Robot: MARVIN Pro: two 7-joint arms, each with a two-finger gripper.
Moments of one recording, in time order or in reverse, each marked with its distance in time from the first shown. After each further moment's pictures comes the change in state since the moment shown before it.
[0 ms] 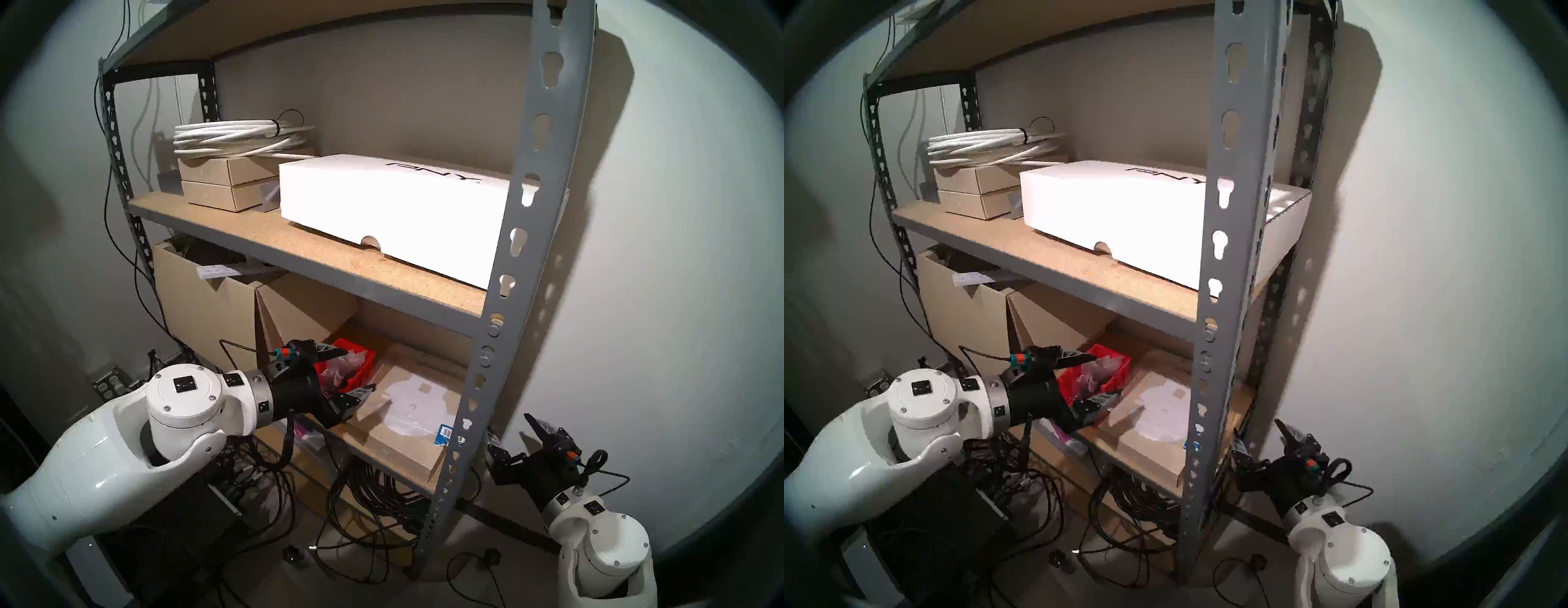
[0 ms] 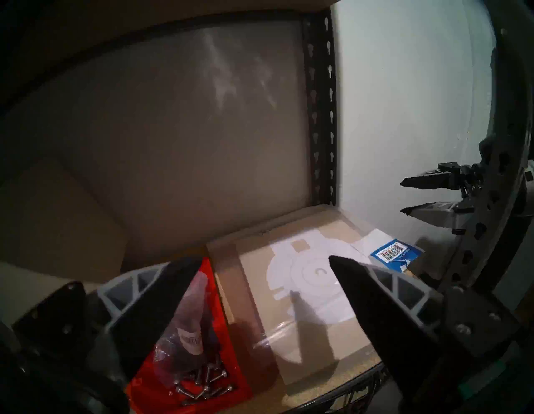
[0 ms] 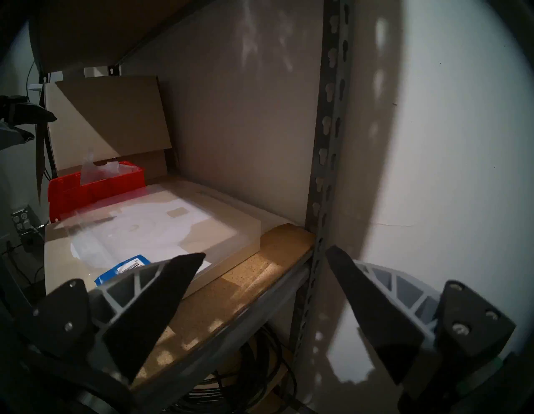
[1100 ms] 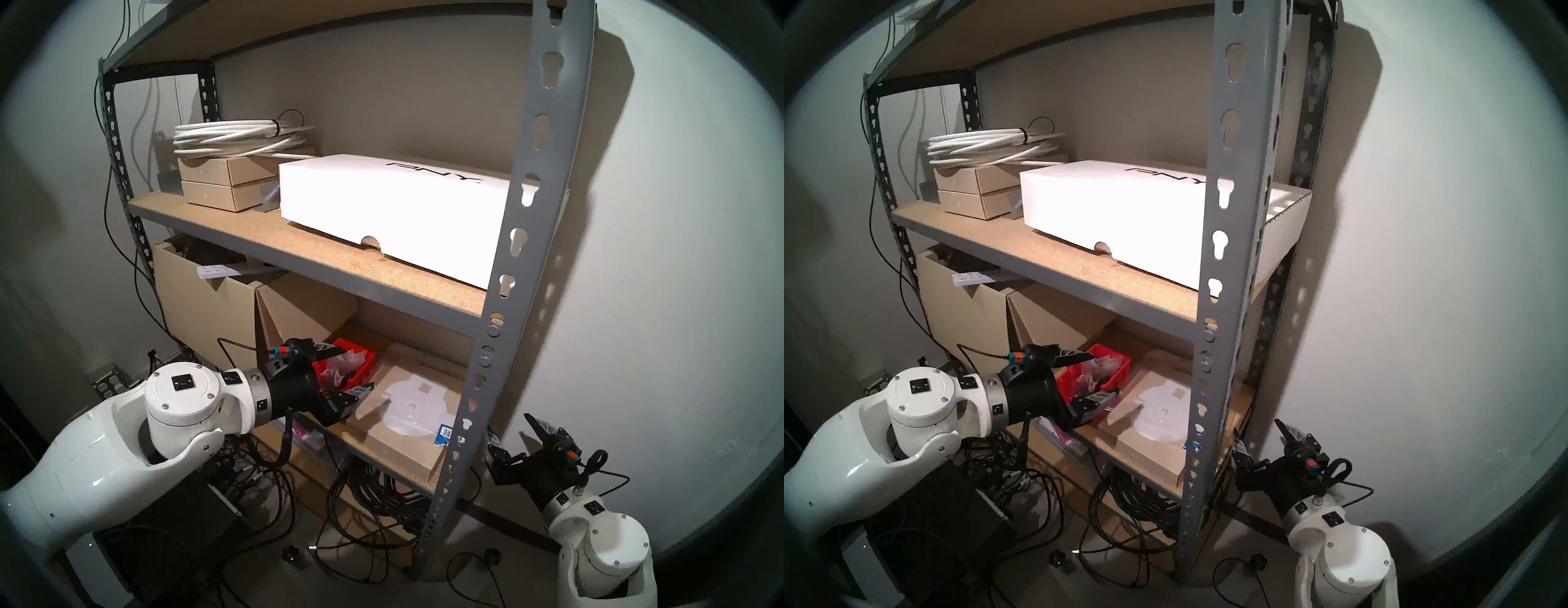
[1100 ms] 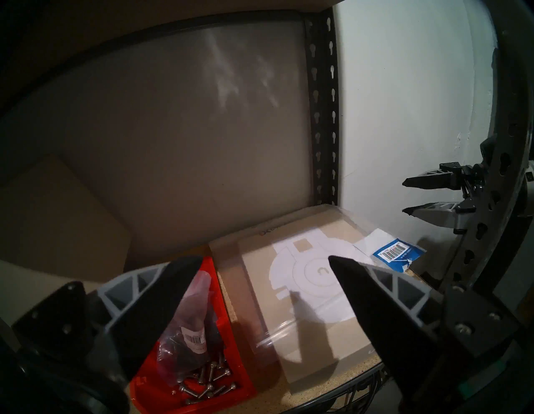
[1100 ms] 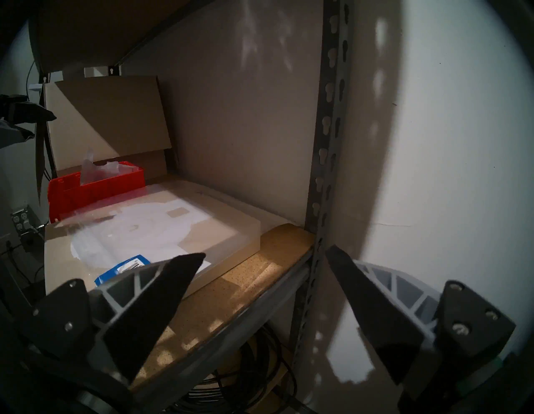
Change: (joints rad) left arm -0.005 0.012 0.003 -0.001 -0.015 -0.003 0.005; right arm 0.000 0.000 0.000 0.000 0.000 0.000 0.000
